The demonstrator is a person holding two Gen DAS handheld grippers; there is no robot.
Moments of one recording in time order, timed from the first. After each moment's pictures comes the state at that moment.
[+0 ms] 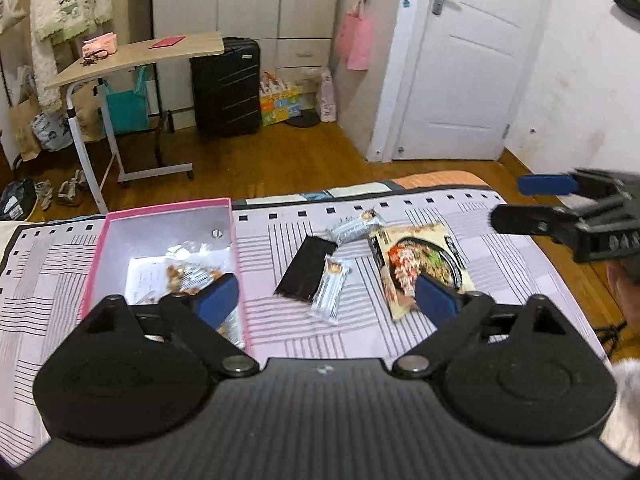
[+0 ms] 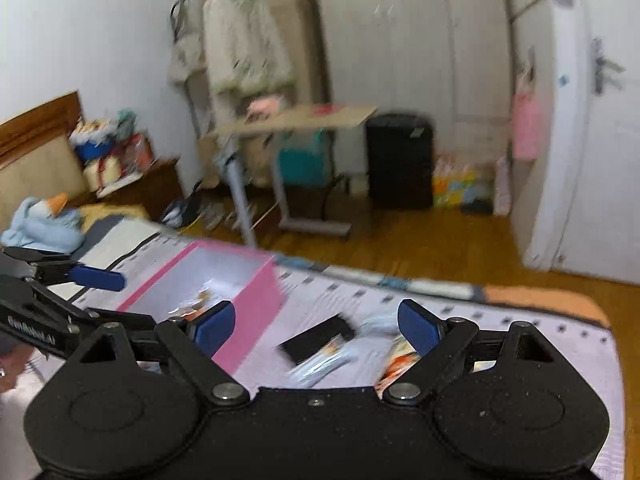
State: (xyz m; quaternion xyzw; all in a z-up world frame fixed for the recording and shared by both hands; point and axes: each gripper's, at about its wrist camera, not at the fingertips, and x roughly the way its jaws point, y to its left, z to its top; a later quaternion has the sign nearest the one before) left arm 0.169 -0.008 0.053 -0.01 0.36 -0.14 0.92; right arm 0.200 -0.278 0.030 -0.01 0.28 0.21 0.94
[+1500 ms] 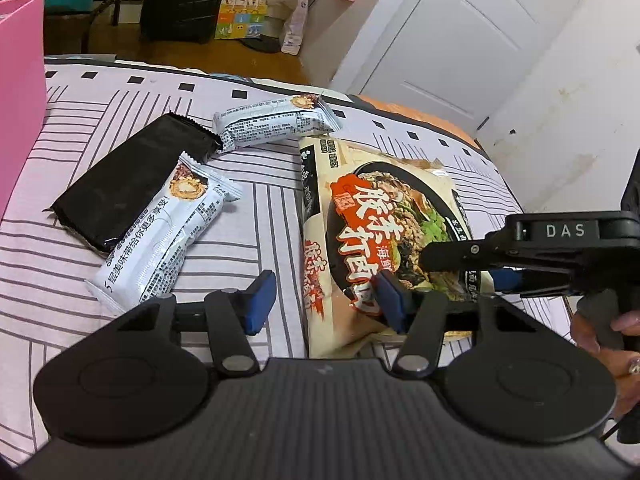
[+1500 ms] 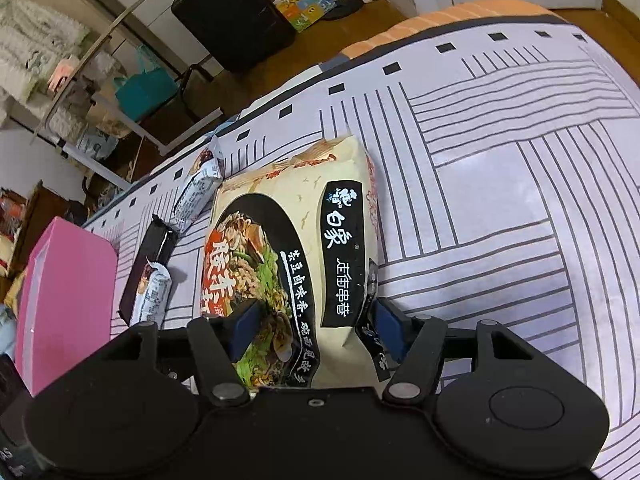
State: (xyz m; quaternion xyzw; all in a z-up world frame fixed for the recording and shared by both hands) left arm 0.292 -0.122 -0.176 -0.15 0.43 -0.21 0.87; right arm 0.327 -0.363 -0.181 0.22 0.52 0.07 0.82
